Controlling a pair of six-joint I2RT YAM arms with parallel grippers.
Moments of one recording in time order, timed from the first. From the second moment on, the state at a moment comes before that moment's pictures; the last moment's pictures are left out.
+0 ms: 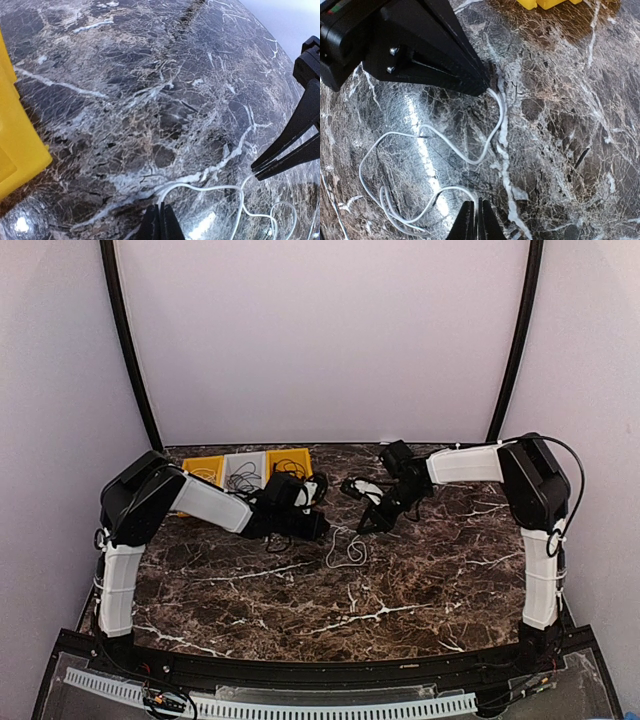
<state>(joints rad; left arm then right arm) -0.74 2.17 1.26 0.23 0.19 -0.36 0.55 2.10 1.47 -0.56 -0.56 -0.49</state>
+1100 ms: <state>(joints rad) -0.33 1.34 1.31 -0.31 -0.30 -0.01 0.35 2.02 1.39 -0.55 -0.55 -0.46</state>
